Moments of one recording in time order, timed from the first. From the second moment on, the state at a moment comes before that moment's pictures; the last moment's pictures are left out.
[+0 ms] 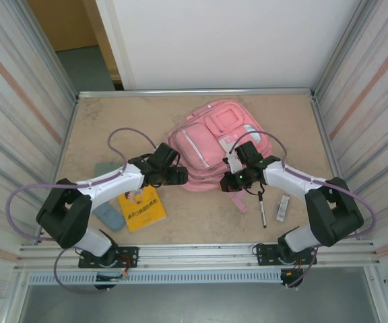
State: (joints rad) left arm -0.69 1.51 0.91 -0.47 -0.07 -0.64; right arm 0.49 1.46 0.80 -0.50 -0.47 0.30
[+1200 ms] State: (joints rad) left arm -0.77 1.51 0.87 -0.14 0.13 -0.65; right arm 0.61 1.54 0.97 -0.57 -0.53 0.49
